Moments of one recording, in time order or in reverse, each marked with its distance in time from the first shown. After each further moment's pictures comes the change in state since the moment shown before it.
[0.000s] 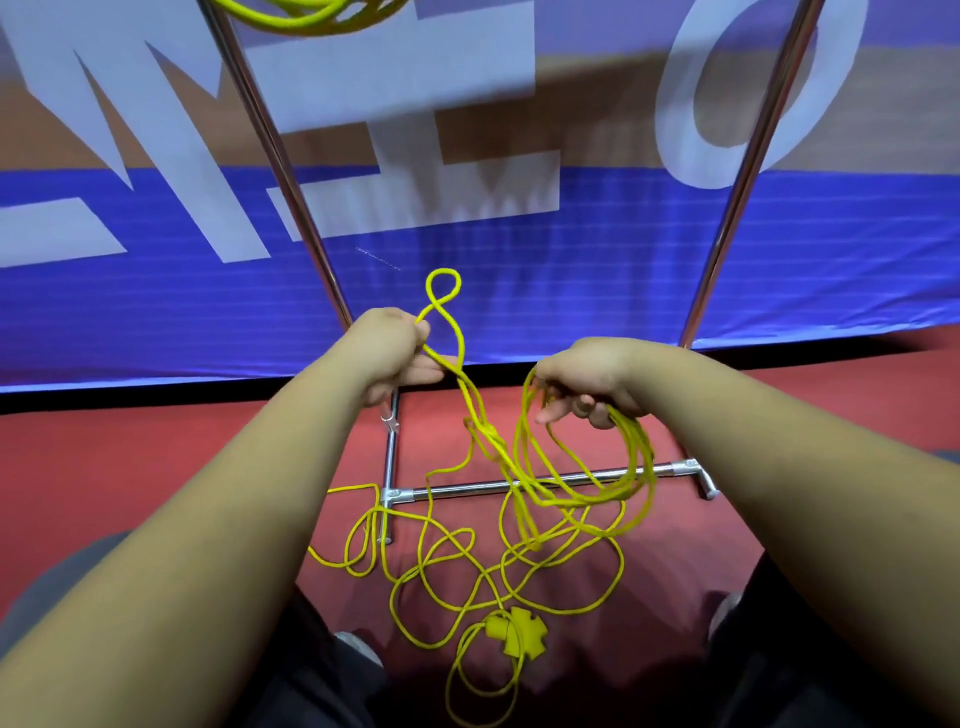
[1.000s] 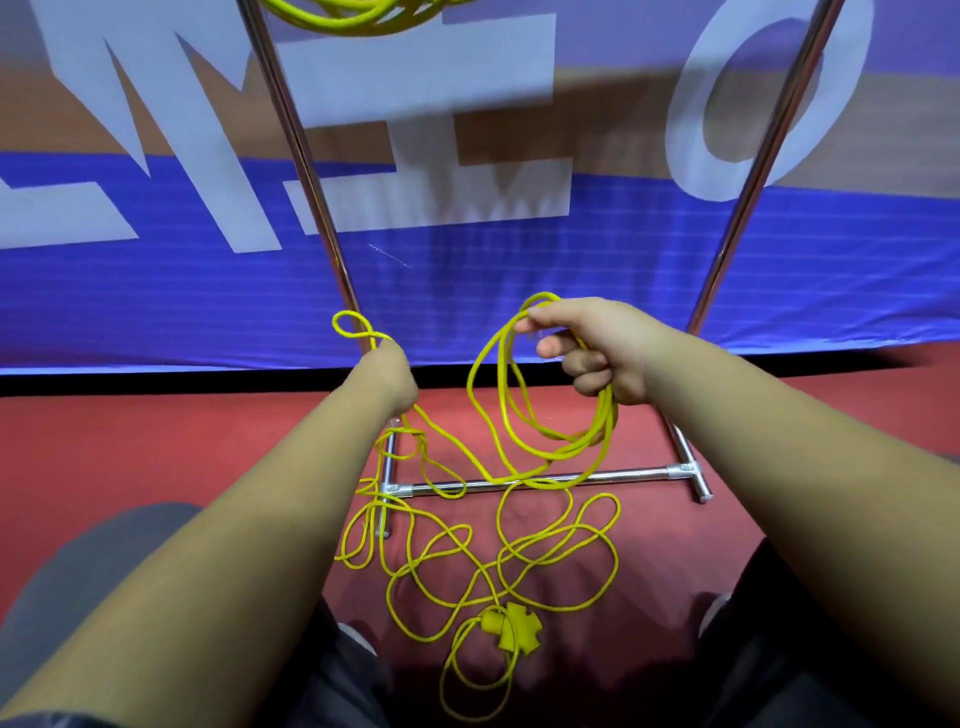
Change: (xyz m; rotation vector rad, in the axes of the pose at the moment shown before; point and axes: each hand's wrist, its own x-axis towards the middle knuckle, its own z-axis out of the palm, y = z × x) left_hand 0.026 -0.050 -0.019 1.132 0.179 0.040; right_hand -0.037 -0.022 0.000 0.440 -0.067 -0.289
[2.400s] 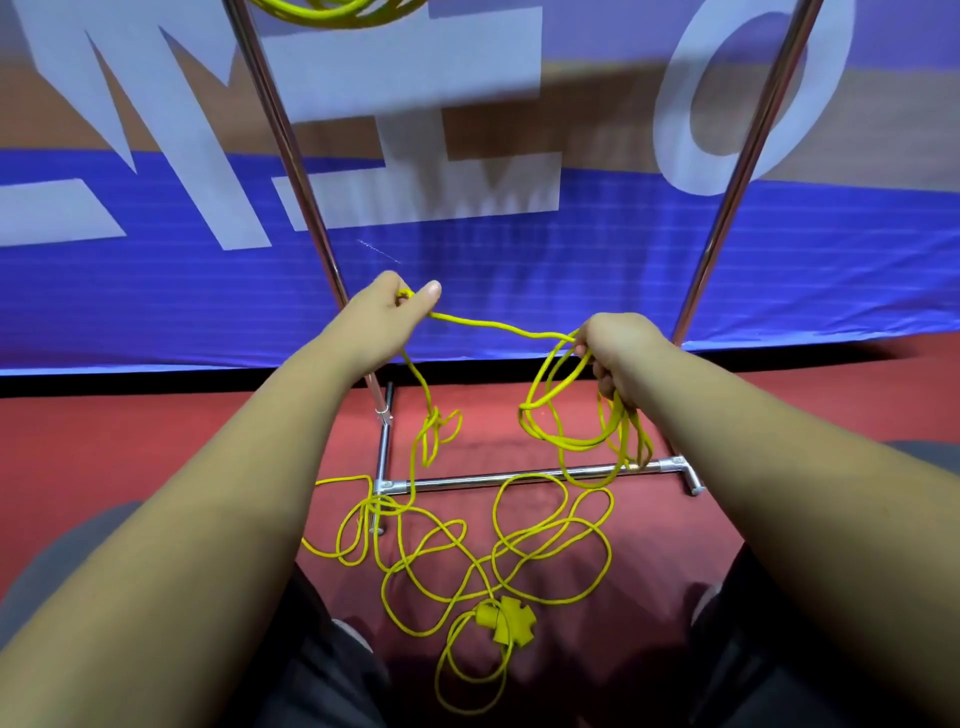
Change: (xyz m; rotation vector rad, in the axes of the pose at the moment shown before) left_hand -0.032 0.014 -0.059 -0.512 0.101 0.318; right_hand 0.021 0.025 -0.017 -0.122 0.621 0.116
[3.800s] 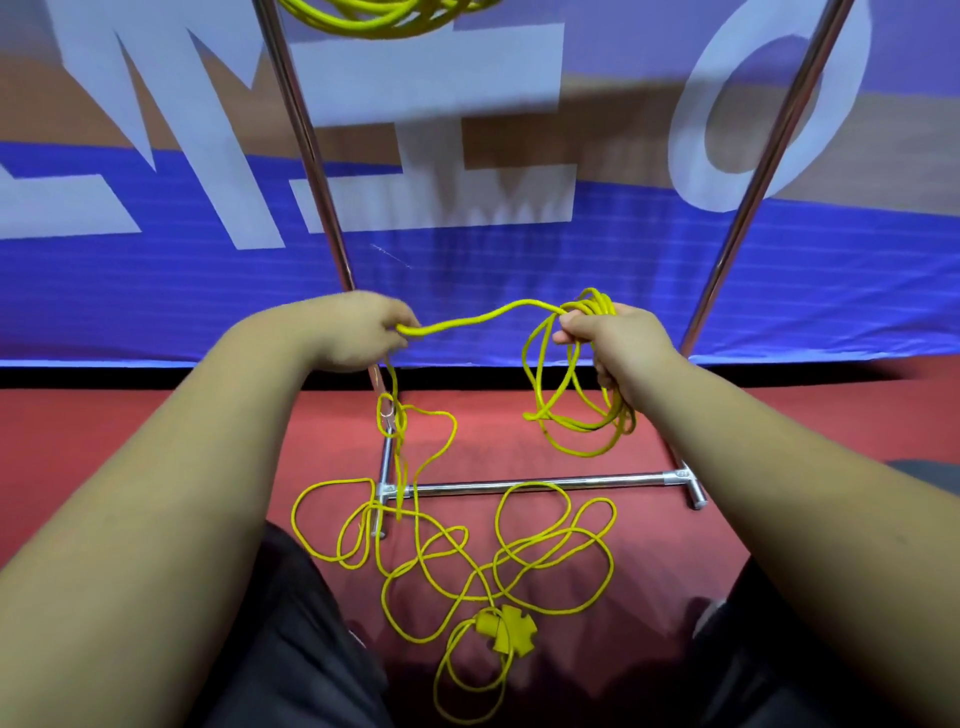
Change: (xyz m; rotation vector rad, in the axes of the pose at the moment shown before) left_hand -0.008 0.010 -0.058 0.605 -0.374 0.099; right_hand -0.004 0.001 0.001 0.204 -0.135 -0.326
